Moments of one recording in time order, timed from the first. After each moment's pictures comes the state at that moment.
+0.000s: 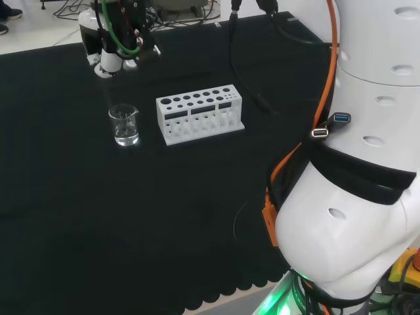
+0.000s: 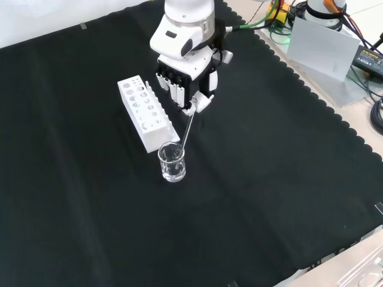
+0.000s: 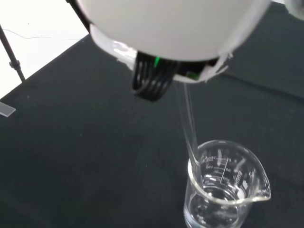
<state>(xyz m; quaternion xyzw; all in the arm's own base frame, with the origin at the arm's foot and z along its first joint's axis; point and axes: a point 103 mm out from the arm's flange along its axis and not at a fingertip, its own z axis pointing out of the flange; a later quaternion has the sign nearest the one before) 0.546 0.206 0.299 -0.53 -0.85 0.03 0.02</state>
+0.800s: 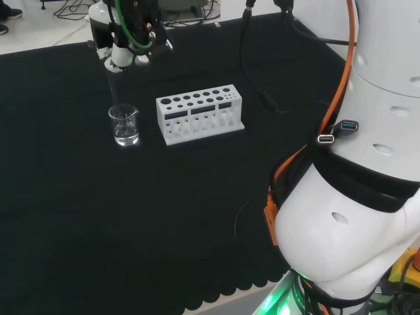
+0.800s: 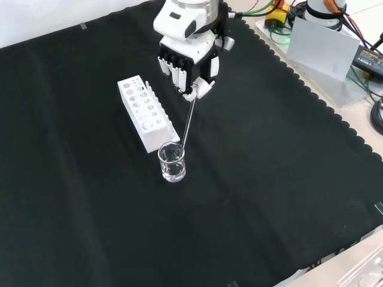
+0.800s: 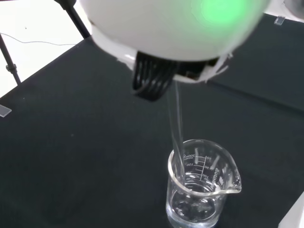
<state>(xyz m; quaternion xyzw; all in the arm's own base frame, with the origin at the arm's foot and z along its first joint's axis) 0.532 0.185 0.318 -0.53 -0.85 0.03 0.00</state>
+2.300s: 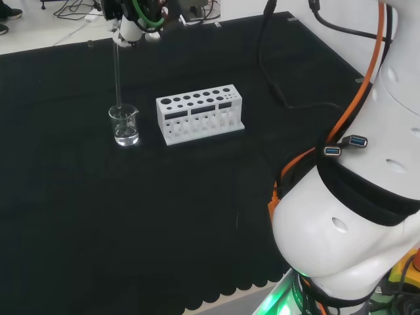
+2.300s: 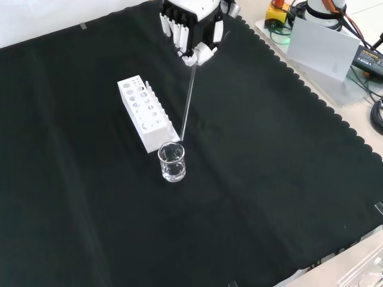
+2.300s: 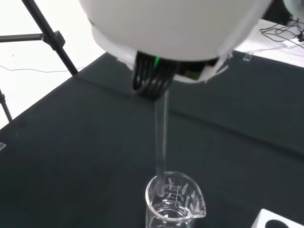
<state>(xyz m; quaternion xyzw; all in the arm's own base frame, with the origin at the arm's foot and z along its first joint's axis) 0.509 0.160 0.384 -0.55 -0.83 0.00 -0.02</state>
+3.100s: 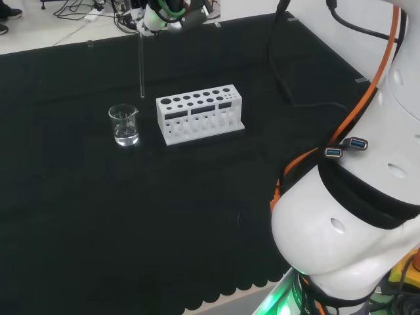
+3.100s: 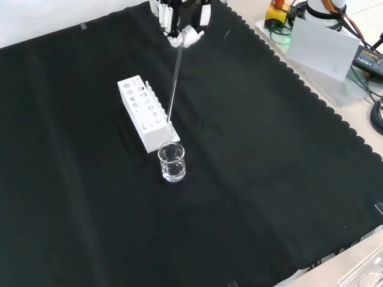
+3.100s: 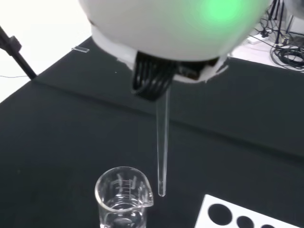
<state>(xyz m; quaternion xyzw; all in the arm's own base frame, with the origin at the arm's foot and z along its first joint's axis) 0.510 0.109 0.393 -0.59 -0.81 0.00 -0.03</state>
